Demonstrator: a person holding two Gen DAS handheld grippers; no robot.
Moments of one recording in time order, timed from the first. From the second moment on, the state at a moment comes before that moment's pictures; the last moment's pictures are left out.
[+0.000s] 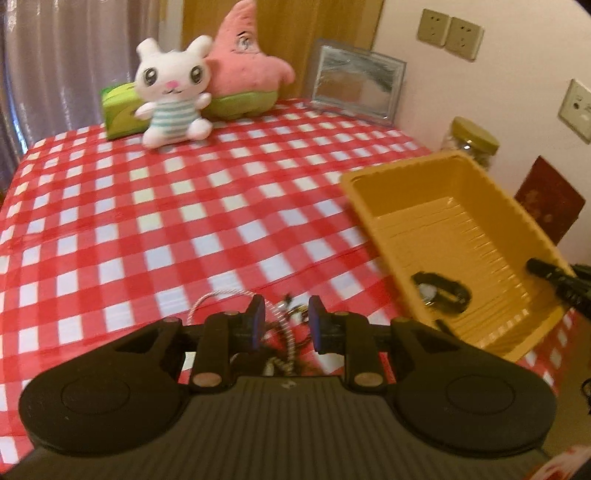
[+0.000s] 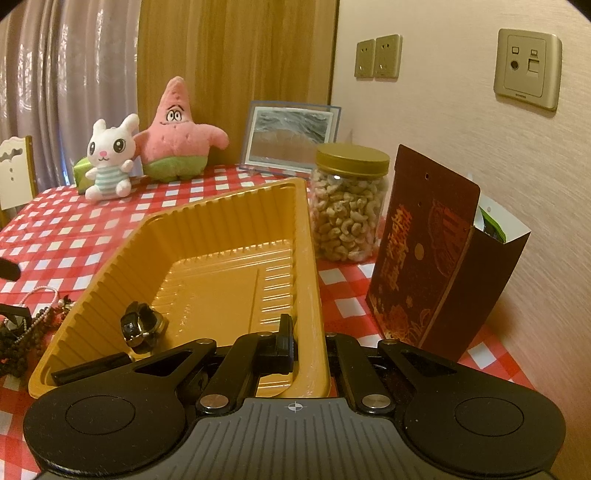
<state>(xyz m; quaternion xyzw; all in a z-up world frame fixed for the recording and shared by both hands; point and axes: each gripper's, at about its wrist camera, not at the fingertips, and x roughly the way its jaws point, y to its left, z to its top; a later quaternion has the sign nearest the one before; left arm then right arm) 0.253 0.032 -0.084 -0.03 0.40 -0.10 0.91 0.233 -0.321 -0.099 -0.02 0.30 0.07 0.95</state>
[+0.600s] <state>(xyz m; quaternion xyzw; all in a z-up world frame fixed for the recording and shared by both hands) 0.296 0.005 -0.122 0.04 0.43 -0.12 0.90 0.241 -0.323 -0.102 -0.02 0.30 0.07 0.95</state>
